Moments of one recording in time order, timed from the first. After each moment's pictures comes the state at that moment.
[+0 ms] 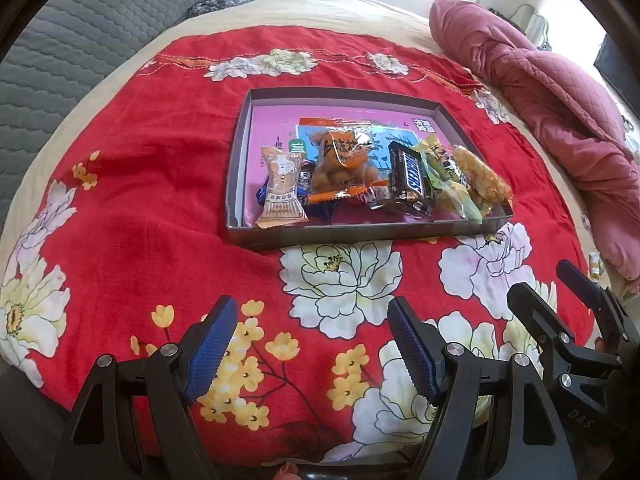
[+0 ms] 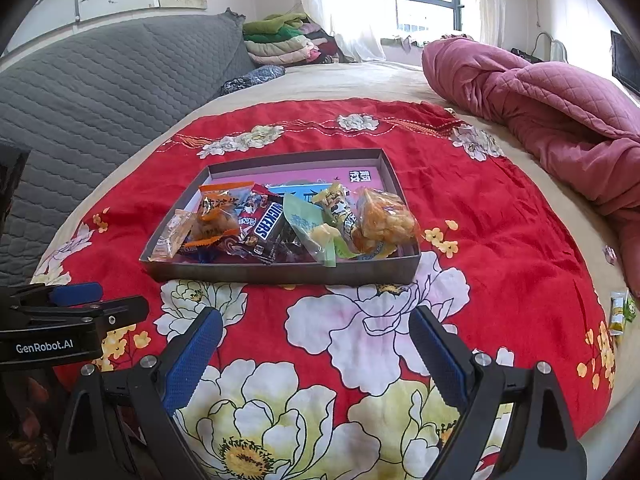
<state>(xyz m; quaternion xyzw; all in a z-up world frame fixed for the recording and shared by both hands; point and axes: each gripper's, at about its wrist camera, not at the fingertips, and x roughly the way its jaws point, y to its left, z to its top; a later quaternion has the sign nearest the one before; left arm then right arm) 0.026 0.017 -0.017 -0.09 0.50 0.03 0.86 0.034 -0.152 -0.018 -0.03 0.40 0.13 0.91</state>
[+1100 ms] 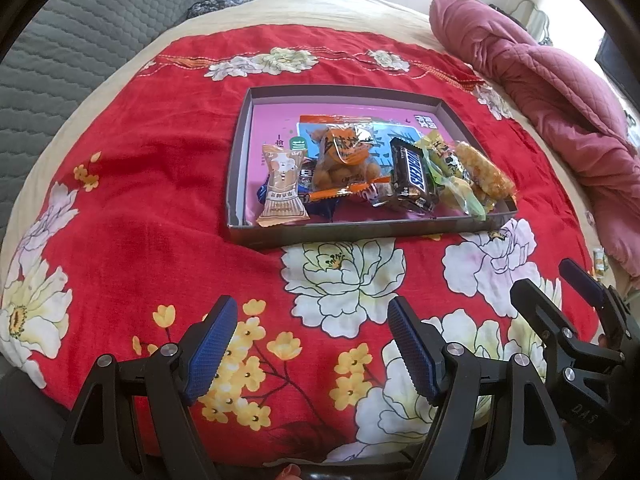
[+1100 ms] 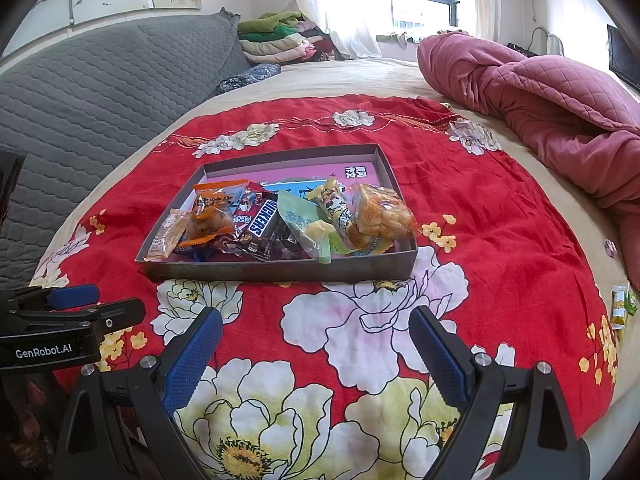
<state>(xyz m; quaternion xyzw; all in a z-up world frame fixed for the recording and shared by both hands) 0.027 0.018 -0.020 -0.08 0.51 0.04 0.86 0.036 -0.154 -0.023 -0.03 0.40 0.13 0.91</state>
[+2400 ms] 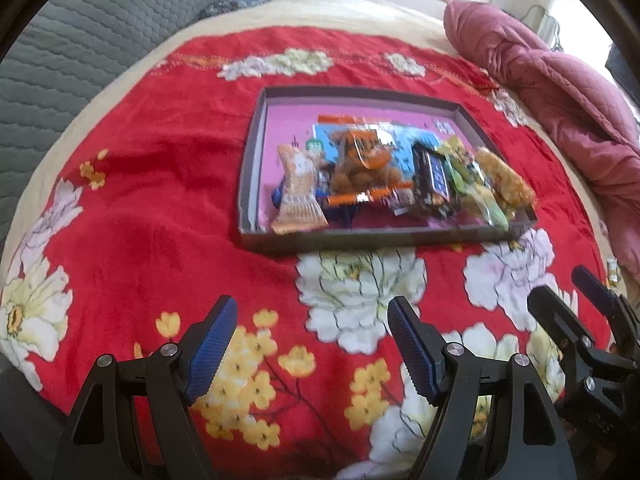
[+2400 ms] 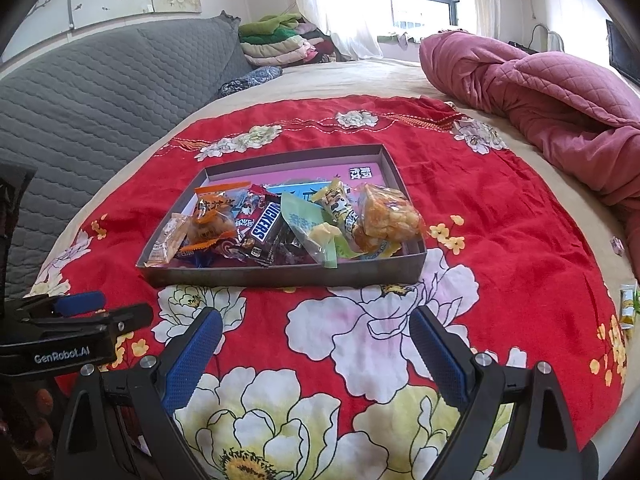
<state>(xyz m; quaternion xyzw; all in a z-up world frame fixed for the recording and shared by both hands) 0.035 0.024 -0.031 -0.08 0.49 0.06 0.86 0.042 -0.151 -0.027 -0.01 0.40 0.13 0.91</state>
